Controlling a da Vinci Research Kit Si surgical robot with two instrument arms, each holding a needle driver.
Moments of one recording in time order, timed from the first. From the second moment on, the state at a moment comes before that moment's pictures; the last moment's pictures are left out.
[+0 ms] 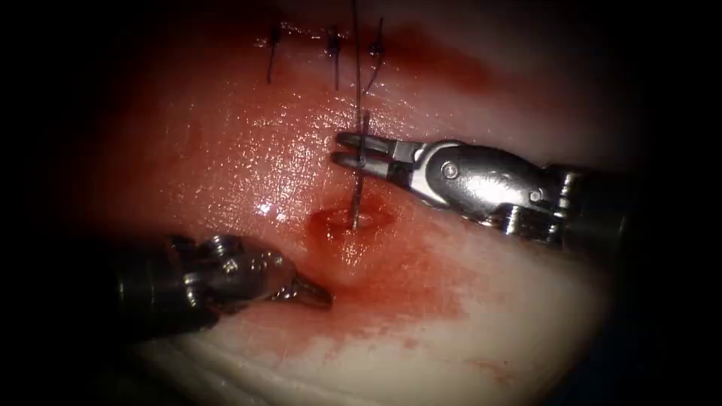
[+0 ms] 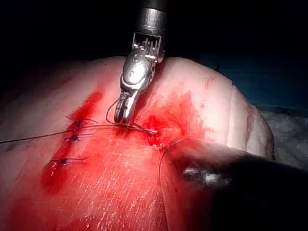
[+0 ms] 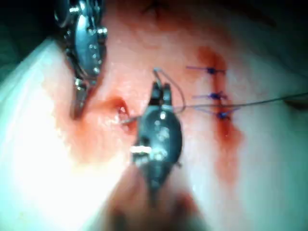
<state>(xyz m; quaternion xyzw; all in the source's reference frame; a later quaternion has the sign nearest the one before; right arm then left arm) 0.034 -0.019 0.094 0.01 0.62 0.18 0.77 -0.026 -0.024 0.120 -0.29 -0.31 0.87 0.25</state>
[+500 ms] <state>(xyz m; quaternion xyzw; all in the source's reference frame) 0.034 -0.018 0.093 0.01 0.62 0.19 0.76 -0.027 -0.024 0.120 -0.29 -0.31 0.87 0.26</state>
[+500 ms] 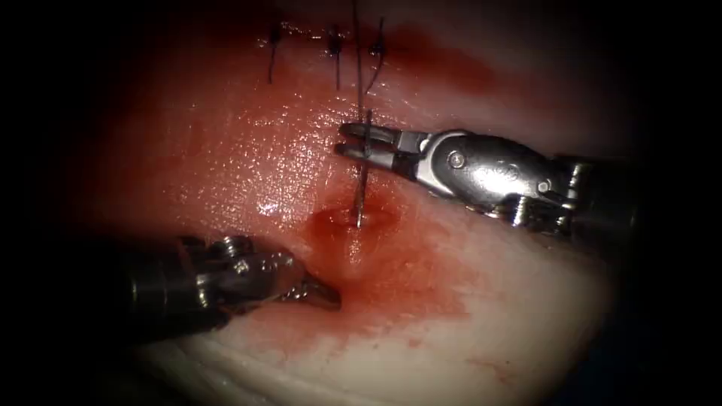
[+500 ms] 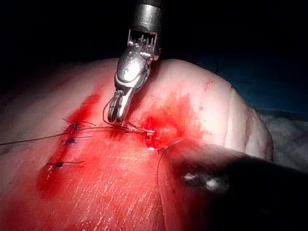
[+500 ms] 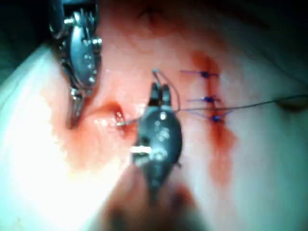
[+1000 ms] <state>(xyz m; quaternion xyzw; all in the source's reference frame) 0.034 -0.018 0.093 0.10 0.60 0.27 0.74 -0.027 -0.025 0.122 -0.30 -0.30 0.87 0.25</state>
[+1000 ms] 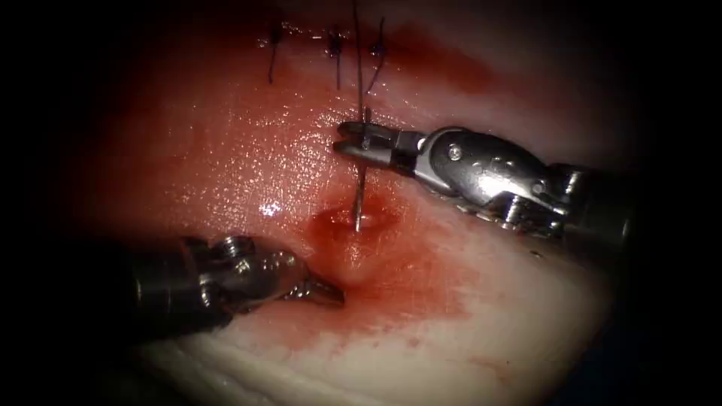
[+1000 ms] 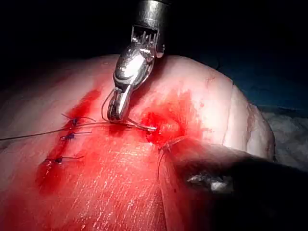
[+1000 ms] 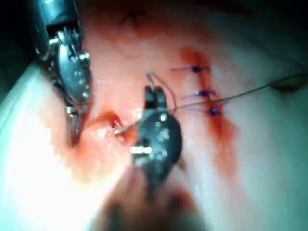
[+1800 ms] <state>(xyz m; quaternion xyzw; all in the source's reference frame) 0.035 -0.025 0.095 0.33 0.55 0.36 0.68 -0.027 -0.024 0.121 -0.30 -0.30 0.87 0.25</state>
